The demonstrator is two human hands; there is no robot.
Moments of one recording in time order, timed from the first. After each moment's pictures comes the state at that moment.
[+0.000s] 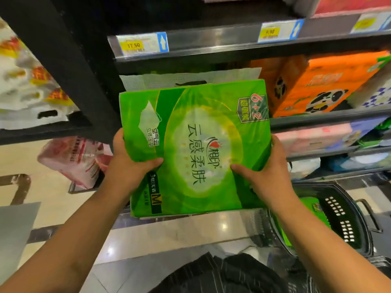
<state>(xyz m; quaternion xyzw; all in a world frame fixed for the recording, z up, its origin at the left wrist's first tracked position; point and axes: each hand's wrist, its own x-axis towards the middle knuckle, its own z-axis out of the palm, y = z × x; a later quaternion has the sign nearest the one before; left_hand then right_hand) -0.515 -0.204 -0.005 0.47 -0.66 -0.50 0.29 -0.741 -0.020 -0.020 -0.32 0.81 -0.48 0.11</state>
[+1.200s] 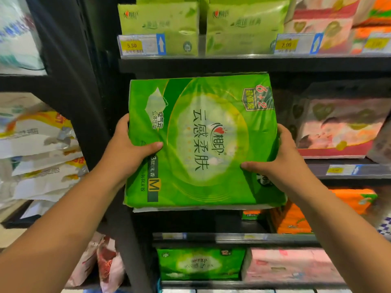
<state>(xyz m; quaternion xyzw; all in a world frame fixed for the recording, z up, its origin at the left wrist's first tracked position) -0.582 -0.284 0.222 0.36 -0.68 -0.43 0.48 -0.860 -0.122 0.204 -0.47 0.70 -0.53 0.06</state>
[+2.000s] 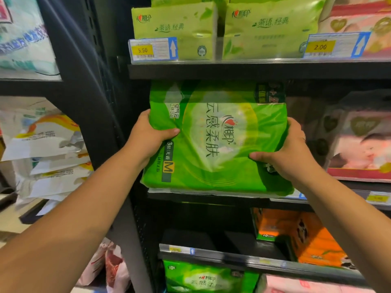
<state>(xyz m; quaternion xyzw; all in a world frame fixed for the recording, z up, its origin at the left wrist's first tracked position) -0.634 -0.343 0.245 0.39 -0.63 -0.43 0.51 -0.905 -0.198 0.227 -0.49 0.71 -0.51 0.03</state>
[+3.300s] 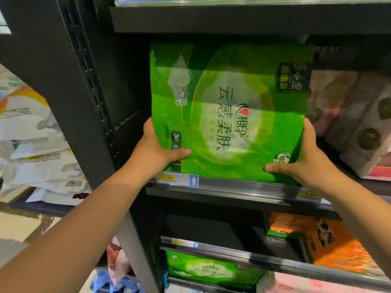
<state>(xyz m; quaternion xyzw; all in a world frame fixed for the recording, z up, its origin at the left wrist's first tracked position) -0.636 -0.374 0.174 0.44 -0.71 -0.35 0.42 -0.926 -0.246 0.178 -0.56 0.70 -0.43 0.12</state>
